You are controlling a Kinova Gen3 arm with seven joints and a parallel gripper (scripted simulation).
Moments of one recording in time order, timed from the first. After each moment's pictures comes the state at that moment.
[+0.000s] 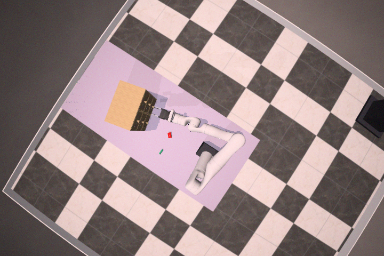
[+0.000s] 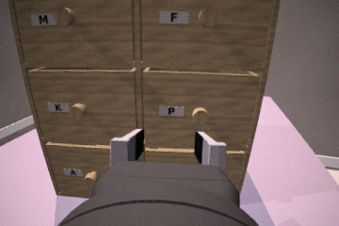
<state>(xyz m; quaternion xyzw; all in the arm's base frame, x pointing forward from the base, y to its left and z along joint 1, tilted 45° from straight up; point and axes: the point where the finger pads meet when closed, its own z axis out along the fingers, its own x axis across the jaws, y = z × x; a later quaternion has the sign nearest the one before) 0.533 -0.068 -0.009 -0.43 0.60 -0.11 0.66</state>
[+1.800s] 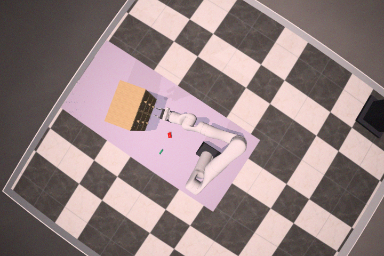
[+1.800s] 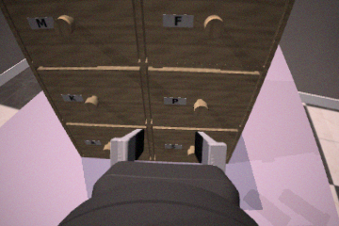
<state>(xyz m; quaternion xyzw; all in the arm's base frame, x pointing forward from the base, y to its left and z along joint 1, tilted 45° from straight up) 0.509 -0.094 0.013 -0.55 0.61 0.01 0.57</state>
